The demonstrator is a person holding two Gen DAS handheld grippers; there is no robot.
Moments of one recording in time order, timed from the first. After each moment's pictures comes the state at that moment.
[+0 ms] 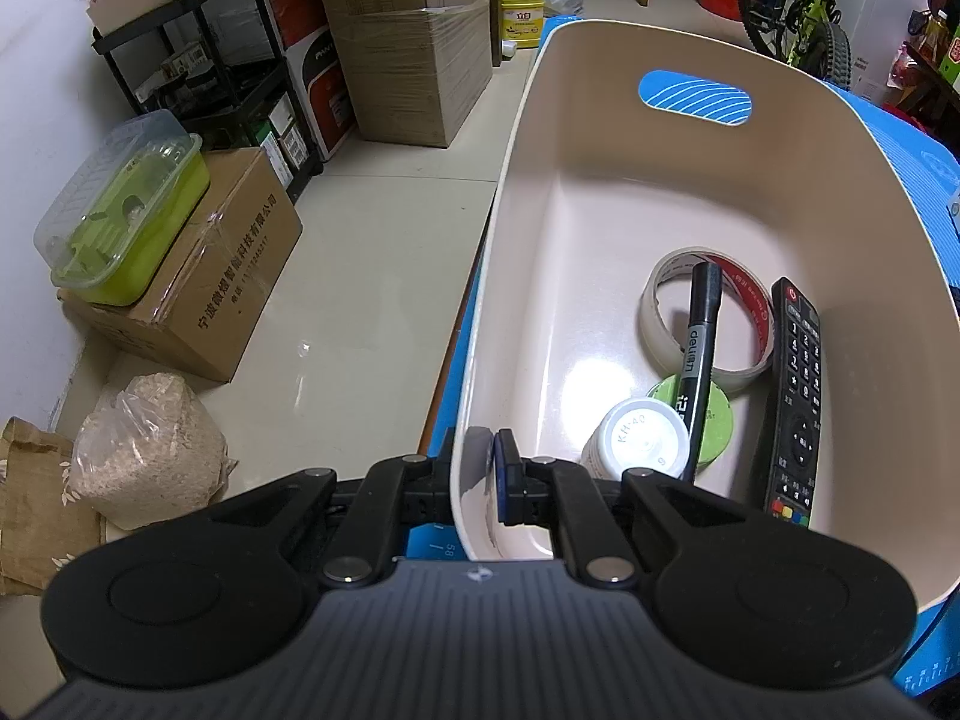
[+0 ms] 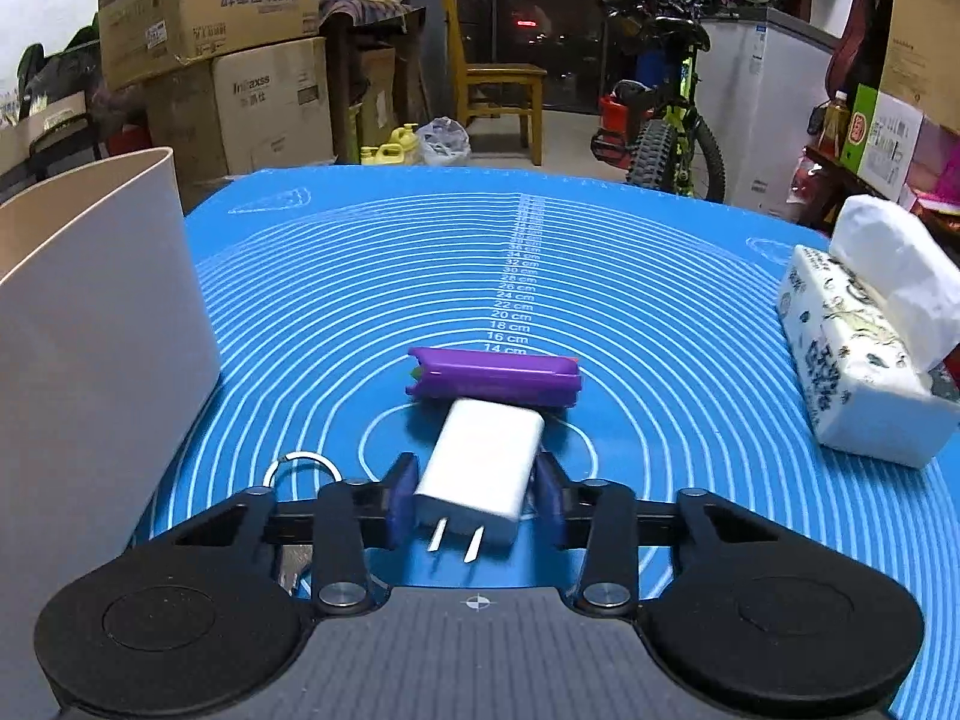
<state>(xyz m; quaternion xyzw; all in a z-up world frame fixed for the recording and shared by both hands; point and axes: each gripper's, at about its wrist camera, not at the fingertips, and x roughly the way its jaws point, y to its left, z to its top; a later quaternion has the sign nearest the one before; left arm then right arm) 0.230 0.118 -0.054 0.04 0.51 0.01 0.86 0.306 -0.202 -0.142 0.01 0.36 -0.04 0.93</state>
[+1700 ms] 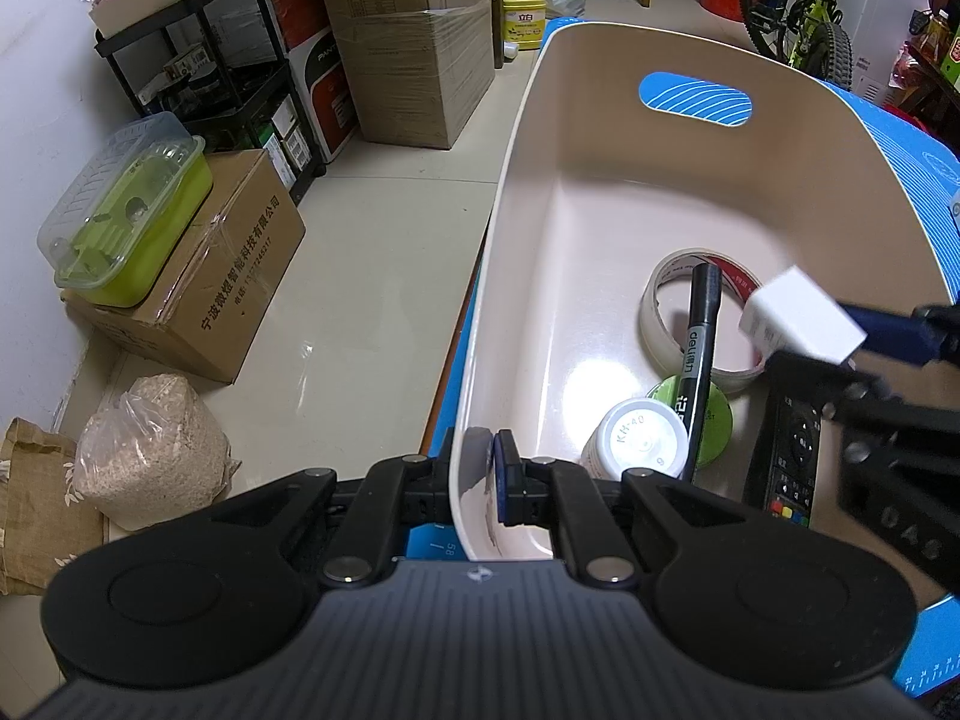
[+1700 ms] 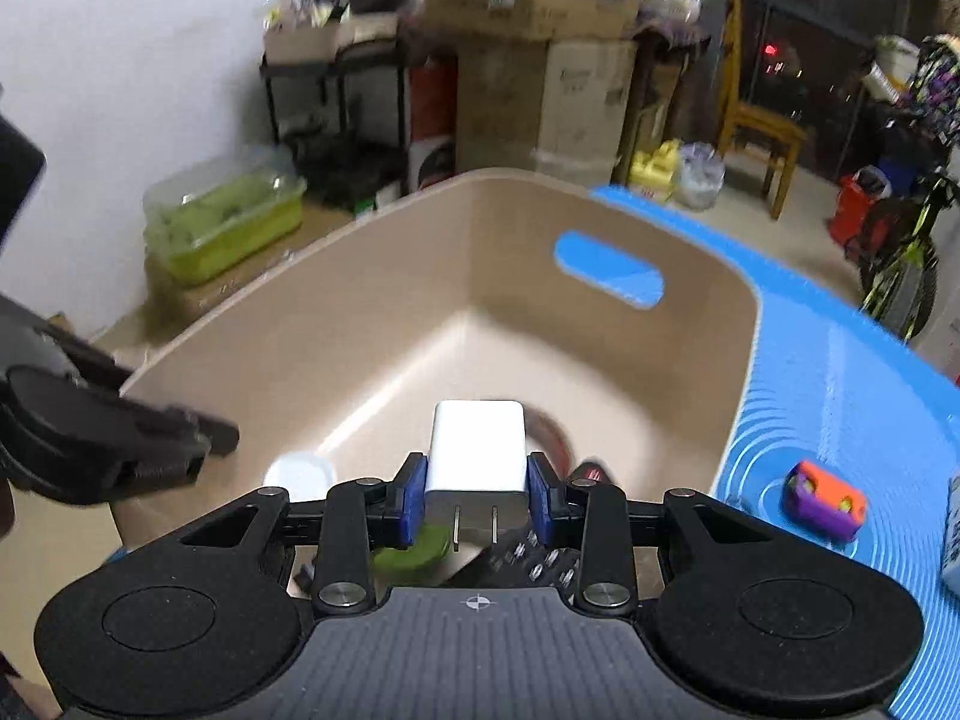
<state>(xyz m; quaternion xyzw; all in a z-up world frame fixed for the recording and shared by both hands) 0.228 0.120 -0.051 0.04 0.51 0.01 0.86 0.243 -0.017 -0.047 -0.10 0.39 0.19 0.89</state>
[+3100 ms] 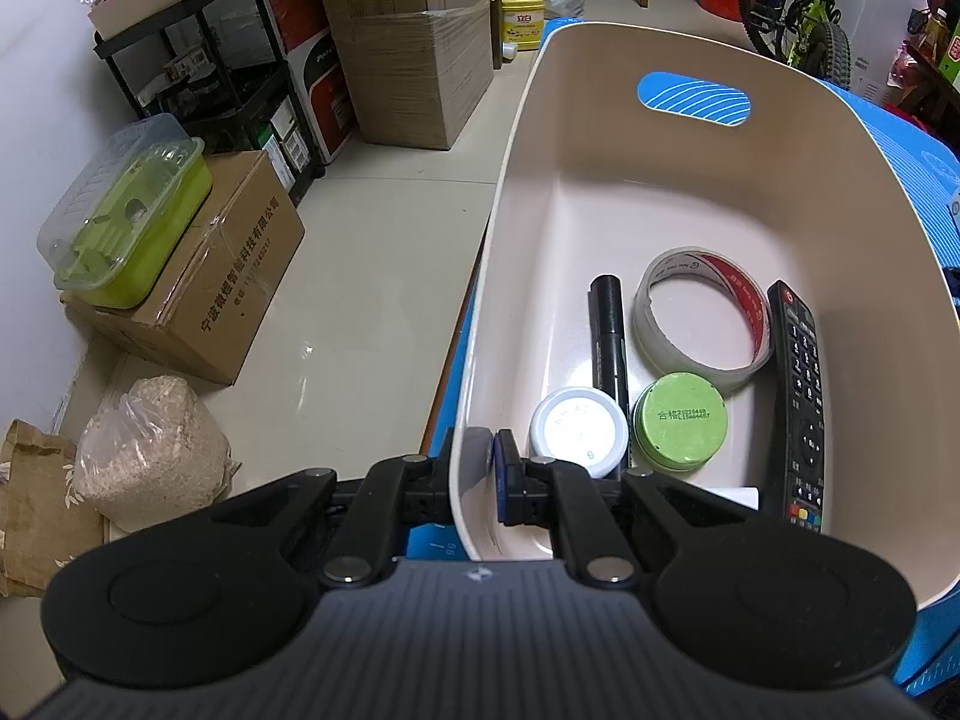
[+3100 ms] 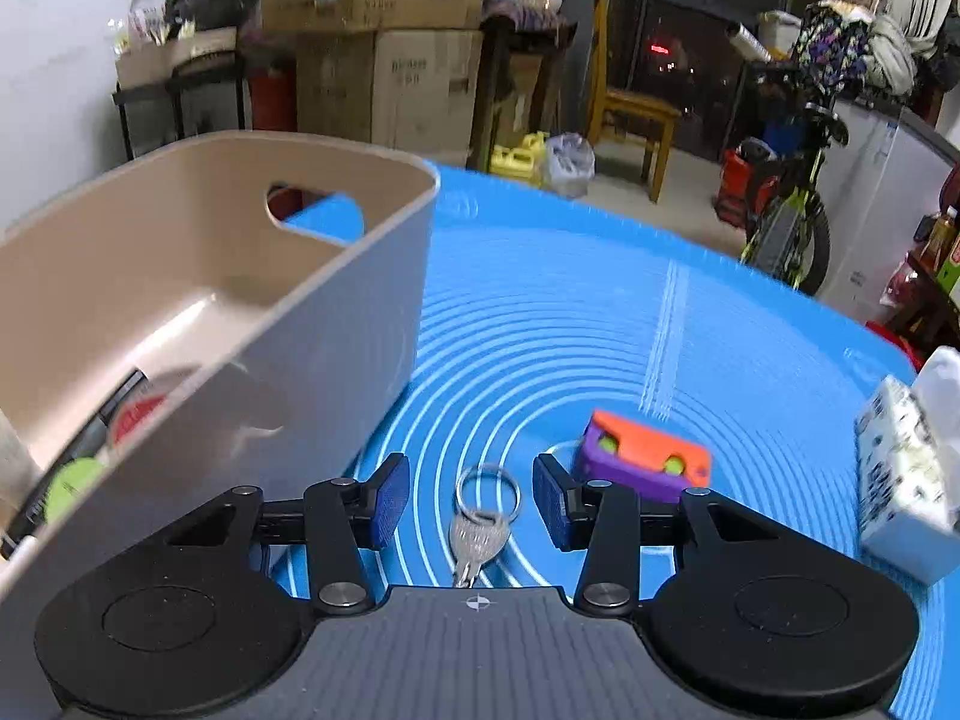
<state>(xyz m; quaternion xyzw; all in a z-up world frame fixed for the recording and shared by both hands) 0.228 0.119 -0.053 0.04 0.51 0.01 0.86 0.295 -0.139 -0.105 -0.08 0.37 0.08 0.92</state>
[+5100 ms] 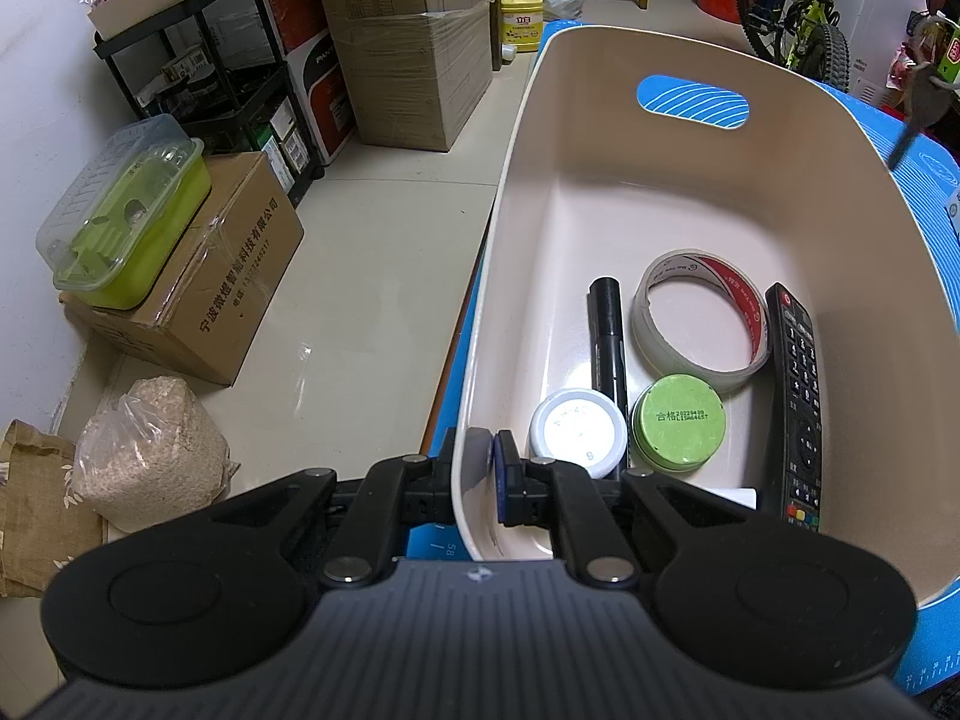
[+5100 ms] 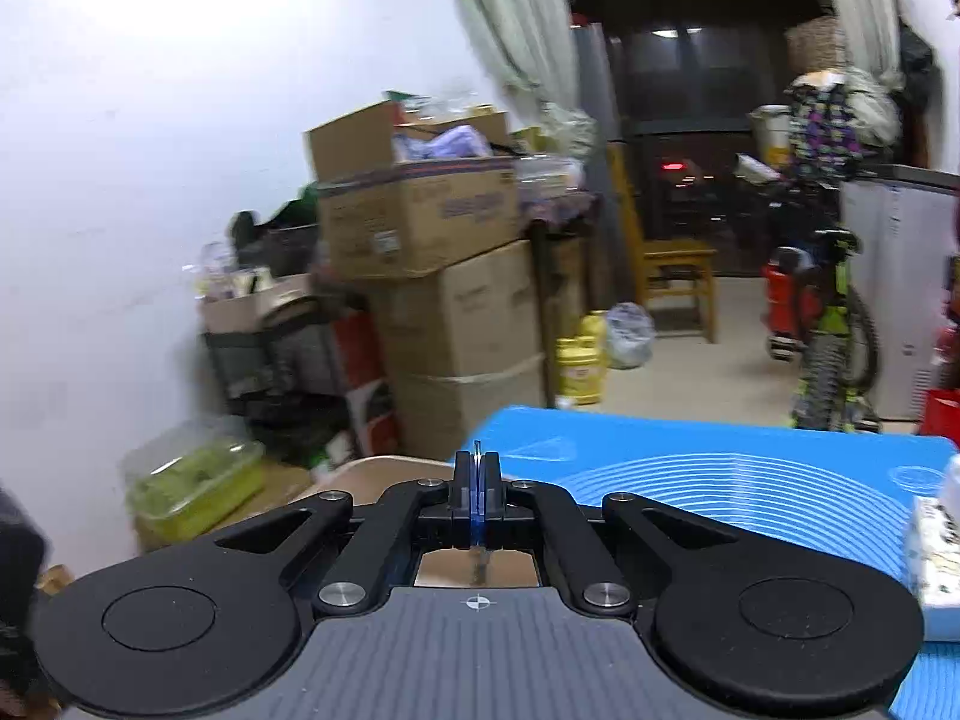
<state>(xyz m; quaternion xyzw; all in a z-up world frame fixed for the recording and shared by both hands) 0.226 0.123 -0.052 0.04 0.51 0.00 0.86 0.241 -0.123 0.025 0.05 0.19 0.16 0.97</state>
